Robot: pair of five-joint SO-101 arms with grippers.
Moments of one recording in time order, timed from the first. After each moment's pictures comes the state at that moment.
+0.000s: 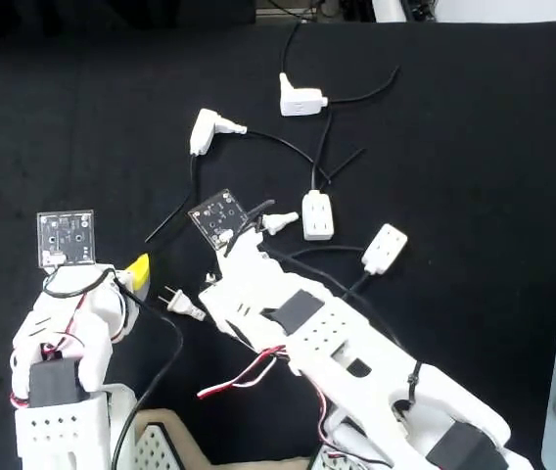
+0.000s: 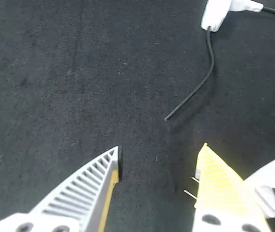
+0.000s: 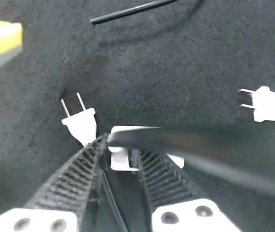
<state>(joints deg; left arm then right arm) -12.3 -89.7 77.0 61.3 -4.2 -43.2 -31.8 63.8 30.3 -5.8</state>
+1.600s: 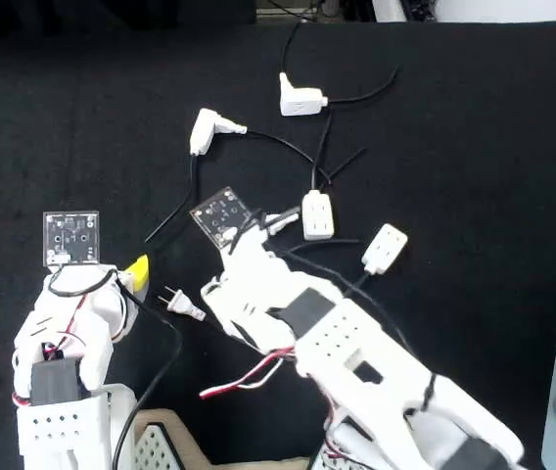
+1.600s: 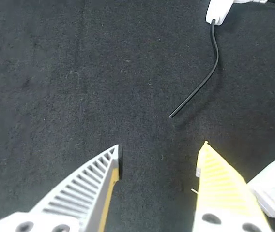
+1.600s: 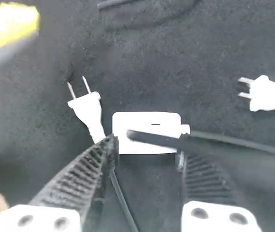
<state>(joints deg) -12.8 -89.7 78.7 59.4 -7.0 -42.9 -38.9 59.9 42.9 -4.5</state>
